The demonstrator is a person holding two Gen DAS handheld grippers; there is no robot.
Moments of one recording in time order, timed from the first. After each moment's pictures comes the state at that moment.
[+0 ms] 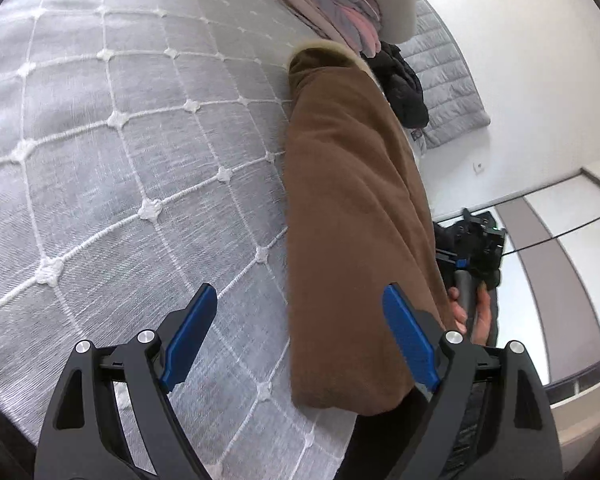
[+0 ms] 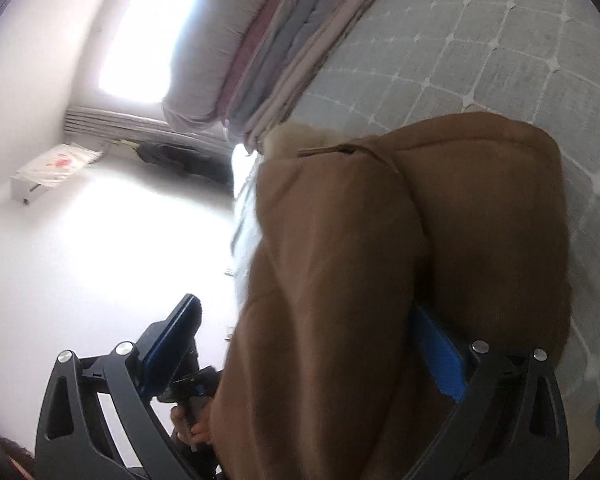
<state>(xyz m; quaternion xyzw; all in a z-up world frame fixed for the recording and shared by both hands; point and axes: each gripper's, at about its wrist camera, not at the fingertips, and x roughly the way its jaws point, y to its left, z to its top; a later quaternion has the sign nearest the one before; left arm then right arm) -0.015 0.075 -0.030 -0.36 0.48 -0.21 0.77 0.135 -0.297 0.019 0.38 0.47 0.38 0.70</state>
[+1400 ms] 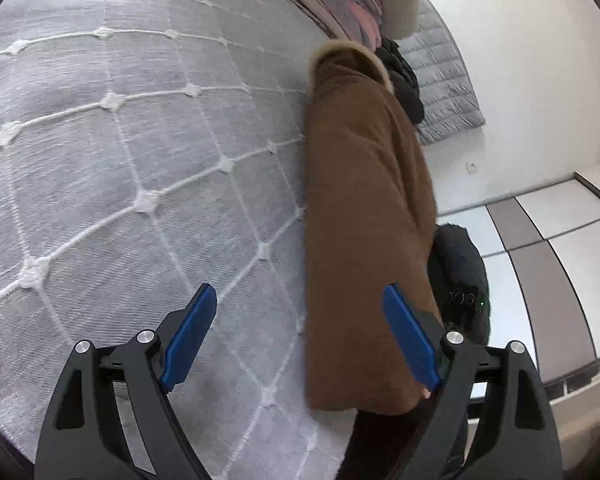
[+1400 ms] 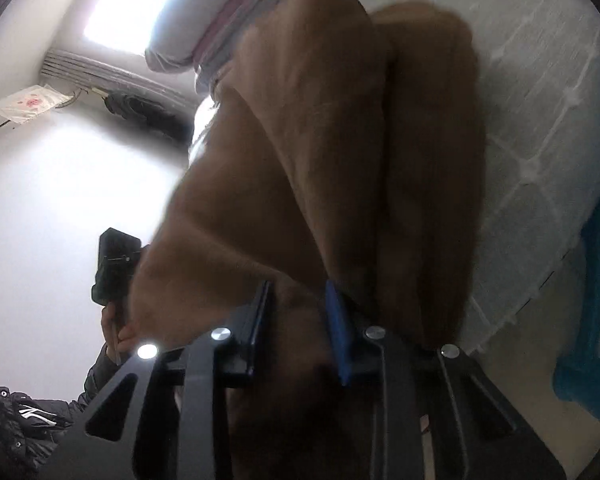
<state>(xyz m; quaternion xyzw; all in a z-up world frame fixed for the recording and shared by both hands) -0.005 0.070 -0.044 -0.36 0.49 -0.24 0.76 -0.057 -0.375 -0.009 0.27 0.50 0.34 0.75</state>
